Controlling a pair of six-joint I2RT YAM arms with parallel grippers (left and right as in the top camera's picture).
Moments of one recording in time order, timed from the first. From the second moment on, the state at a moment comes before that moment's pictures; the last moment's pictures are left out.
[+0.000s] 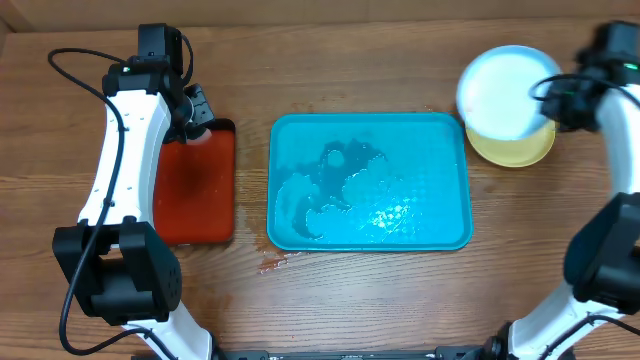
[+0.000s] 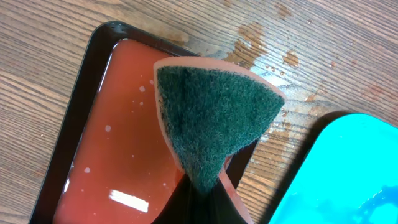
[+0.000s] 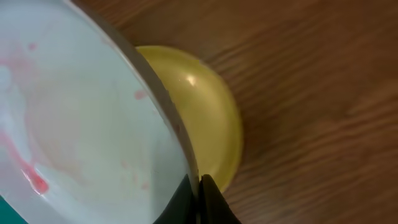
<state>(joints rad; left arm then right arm) 0.04 1.88 1.70 -1.08 -0.09 -0.39 -0.31 1.93 1.69 -0.93 0.00 0.20</state>
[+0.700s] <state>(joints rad) 0.04 1.88 1.70 -1.07 -0.09 -0.39 -0.41 2.07 1.69 -0.97 -0.14 0.30</state>
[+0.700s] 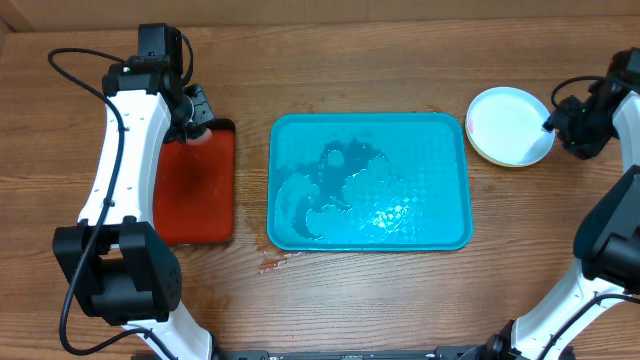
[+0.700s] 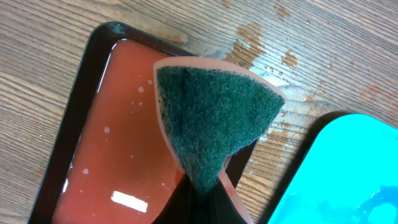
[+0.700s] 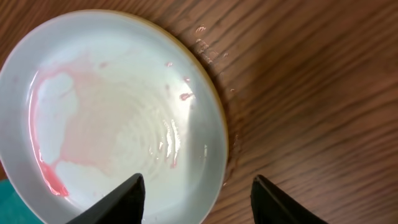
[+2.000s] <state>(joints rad) 0.14 1.88 1.18 -0.68 -0.06 -0.42 0.02 1.76 1.69 -1.01 -0.20 0.29</state>
